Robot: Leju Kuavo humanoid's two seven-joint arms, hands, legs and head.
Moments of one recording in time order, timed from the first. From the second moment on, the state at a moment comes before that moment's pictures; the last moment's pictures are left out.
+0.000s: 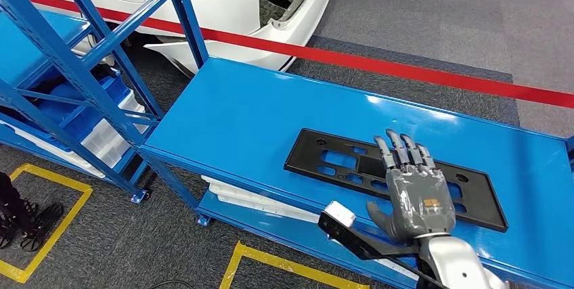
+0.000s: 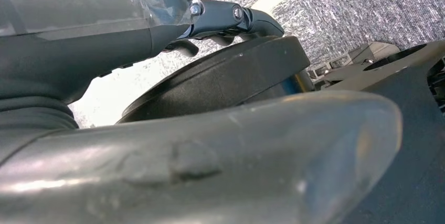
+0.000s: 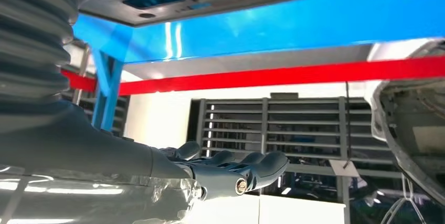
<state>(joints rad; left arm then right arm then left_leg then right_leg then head) -0.13 -0.03 -1.38 -0.33 1.04 0.20 0.04 -0.54 -0.30 0.97 -1.96 0.87 0.24 0.70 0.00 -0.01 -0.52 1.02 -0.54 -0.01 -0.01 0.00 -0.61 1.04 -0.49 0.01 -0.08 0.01</state>
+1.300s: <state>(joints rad) -0.13 -0.05 -1.38 -0.33 1.09 0.24 0.12 -0.18 -0.35 0.48 -2.20 1.09 0.51 0.70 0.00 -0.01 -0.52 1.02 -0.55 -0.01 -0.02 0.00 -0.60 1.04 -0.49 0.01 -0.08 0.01</state>
